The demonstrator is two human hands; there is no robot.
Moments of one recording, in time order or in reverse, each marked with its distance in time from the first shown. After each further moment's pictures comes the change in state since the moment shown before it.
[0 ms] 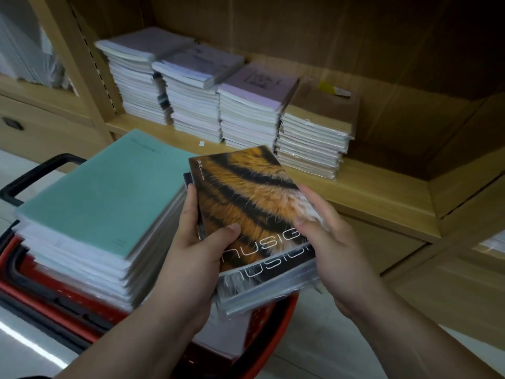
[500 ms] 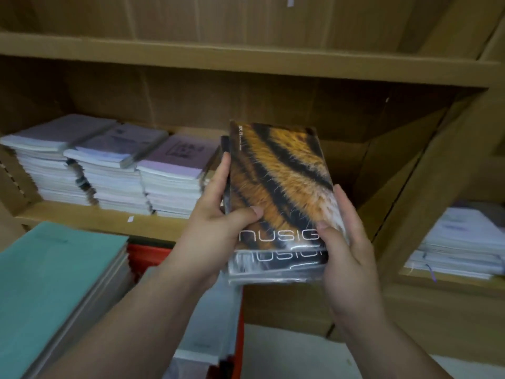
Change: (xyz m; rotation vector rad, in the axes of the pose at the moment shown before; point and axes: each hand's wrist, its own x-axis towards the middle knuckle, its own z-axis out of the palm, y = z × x) left_hand 0.084 0.026 0.148 0.257 -0.448 0.195; right_hand 0.019 -0.018 -0.101 0.264 0.537 -0.272
